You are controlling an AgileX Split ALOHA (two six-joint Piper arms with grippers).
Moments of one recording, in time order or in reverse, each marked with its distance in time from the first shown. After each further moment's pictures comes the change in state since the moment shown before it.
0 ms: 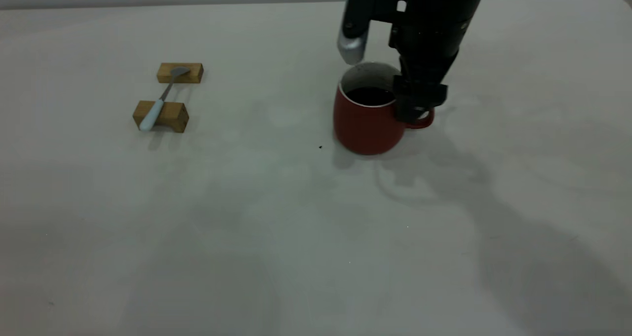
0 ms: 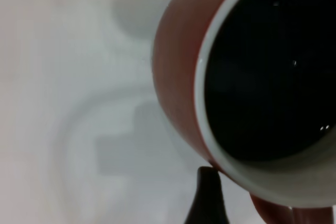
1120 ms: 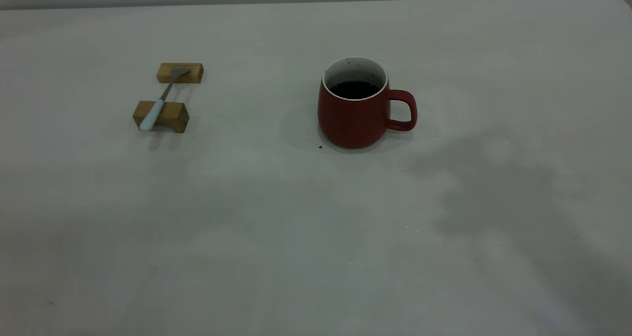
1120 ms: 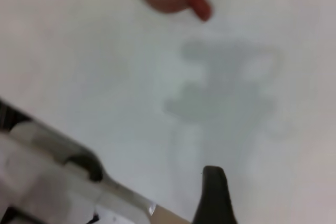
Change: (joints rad) left arm 0.000 0.000 0.000 0.000 0.000 0.000; right arm -0.084 -0.837 0.022 -0.007 0.756 0.802
